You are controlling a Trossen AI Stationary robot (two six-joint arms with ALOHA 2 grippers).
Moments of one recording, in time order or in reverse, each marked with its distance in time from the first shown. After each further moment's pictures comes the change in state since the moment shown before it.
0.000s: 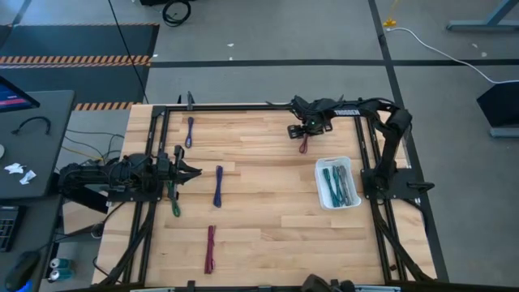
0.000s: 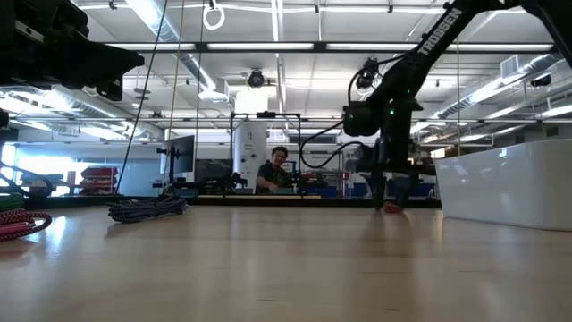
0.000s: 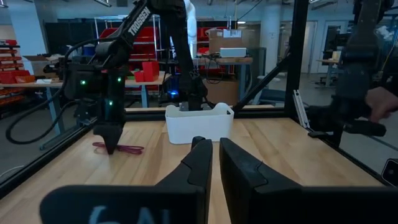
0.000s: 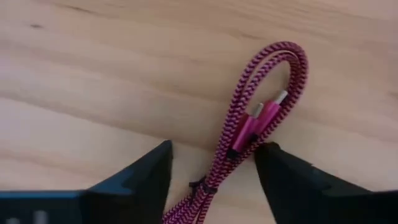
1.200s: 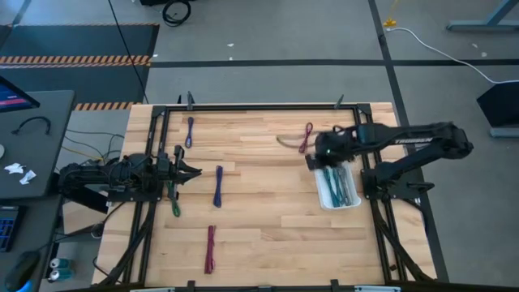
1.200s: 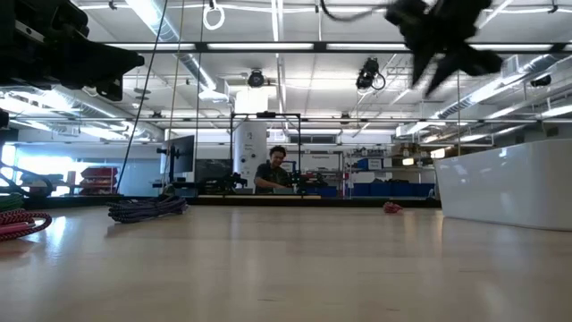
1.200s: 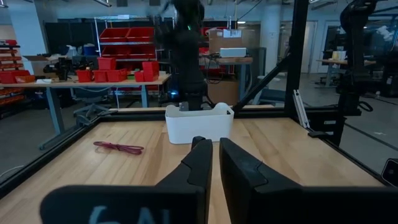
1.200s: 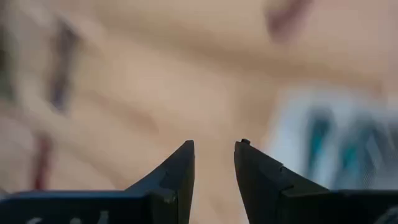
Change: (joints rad) left arm 0.000 0.000 0.000 0.000 0.000 0.000; right arm 0.632 -0.672 -0.019 -0.362 0.068 0.565
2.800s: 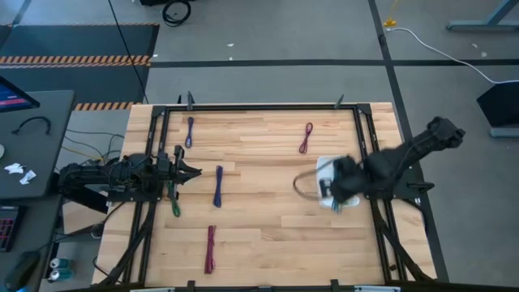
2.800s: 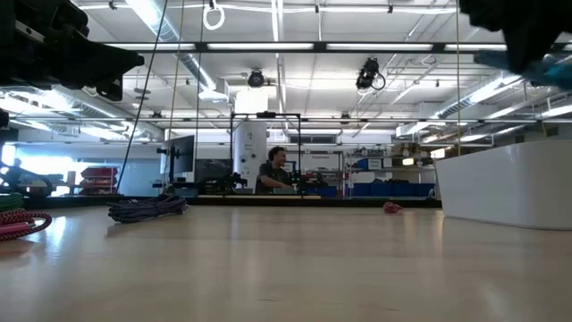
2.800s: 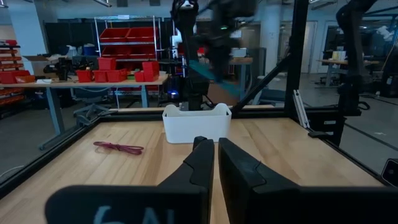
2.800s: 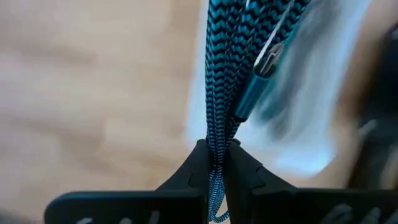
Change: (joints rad) left arm 0.000 0.000 0.000 0.000 0.000 0.000; right arm 0.467 0.041 0.065 -0.349 0.049 0.613
